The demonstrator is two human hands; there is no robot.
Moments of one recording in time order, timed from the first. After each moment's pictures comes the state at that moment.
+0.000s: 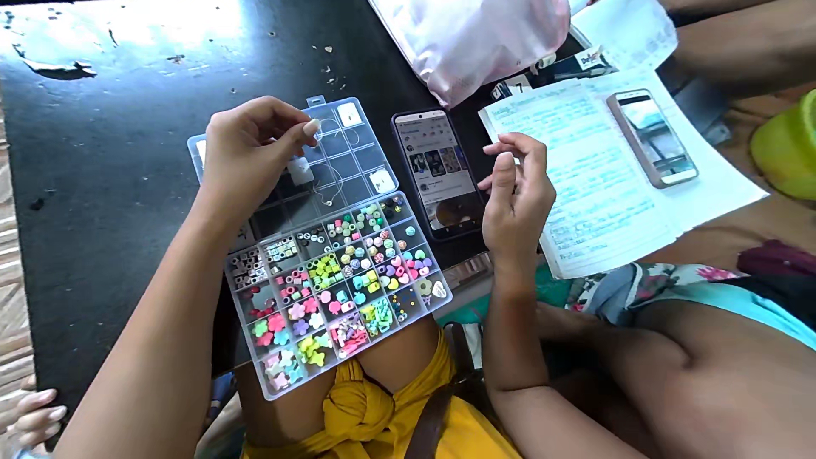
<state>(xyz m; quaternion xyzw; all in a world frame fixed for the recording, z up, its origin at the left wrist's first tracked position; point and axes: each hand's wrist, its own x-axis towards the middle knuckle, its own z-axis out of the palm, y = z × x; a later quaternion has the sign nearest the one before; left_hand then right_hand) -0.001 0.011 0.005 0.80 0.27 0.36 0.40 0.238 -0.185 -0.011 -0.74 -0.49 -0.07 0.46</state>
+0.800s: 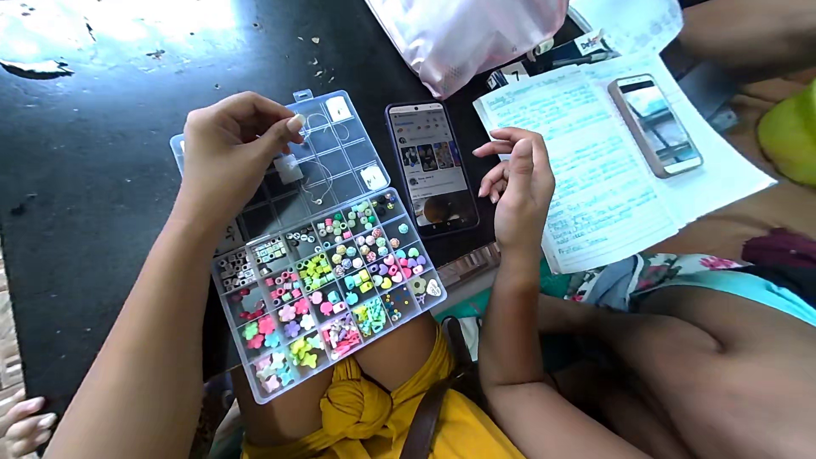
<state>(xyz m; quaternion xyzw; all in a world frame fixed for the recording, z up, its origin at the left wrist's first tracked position) -0.003 0.009 0.009 0.80 0.29 0.34 0.41 0.253 -0.189 -0.014 -0.68 -0.47 0.08 0.55</state>
